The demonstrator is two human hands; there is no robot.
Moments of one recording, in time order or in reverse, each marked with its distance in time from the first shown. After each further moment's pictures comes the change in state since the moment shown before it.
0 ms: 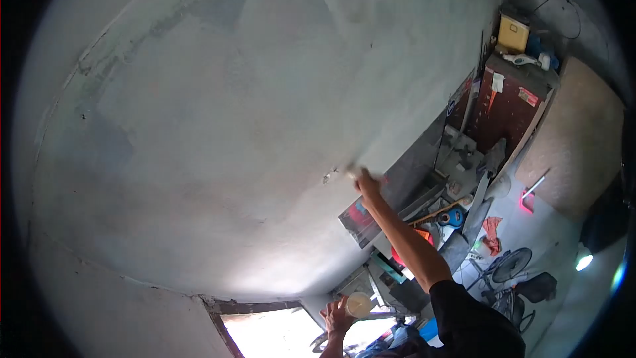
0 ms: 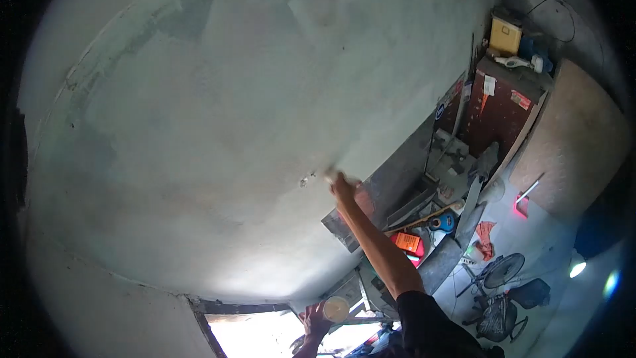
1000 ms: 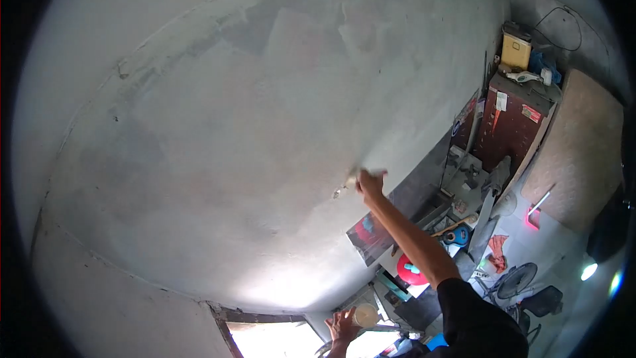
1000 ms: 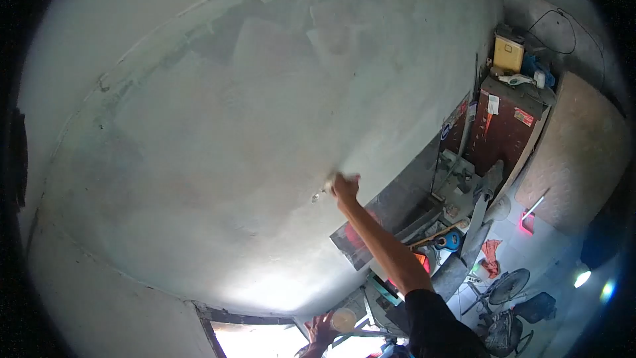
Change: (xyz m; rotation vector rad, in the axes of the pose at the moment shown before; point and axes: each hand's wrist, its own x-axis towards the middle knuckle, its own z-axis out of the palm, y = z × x) left_hand -0.003 -0.006 0.008 0.092 -0.069 0.016; right_hand -0.040 -0.049 0.038 -0.067 -0.390 -0.297
